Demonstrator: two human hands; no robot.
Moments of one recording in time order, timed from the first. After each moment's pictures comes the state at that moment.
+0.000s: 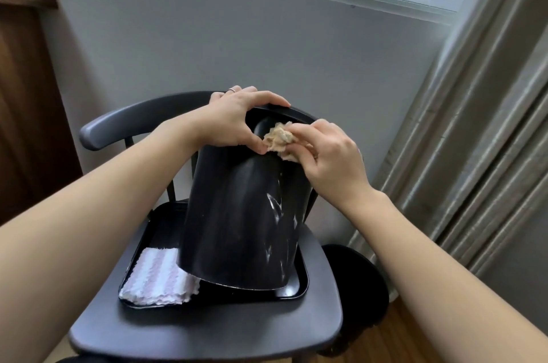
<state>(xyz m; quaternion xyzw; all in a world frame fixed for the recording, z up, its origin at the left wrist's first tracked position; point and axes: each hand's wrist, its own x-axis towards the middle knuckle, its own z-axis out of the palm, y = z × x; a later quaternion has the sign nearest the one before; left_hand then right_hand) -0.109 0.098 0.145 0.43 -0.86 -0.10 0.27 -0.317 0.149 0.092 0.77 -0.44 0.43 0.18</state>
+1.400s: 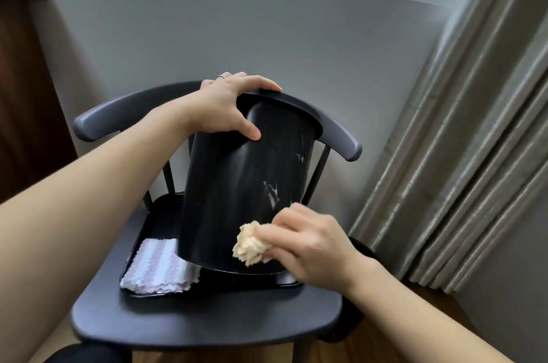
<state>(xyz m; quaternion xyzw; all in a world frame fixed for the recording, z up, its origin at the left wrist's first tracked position) -0.105 0.098 0.144 0.45 -0.84 -0.14 0.27 -0.320 0.214 0.001 0.89 -0.29 0.30 0.17</state>
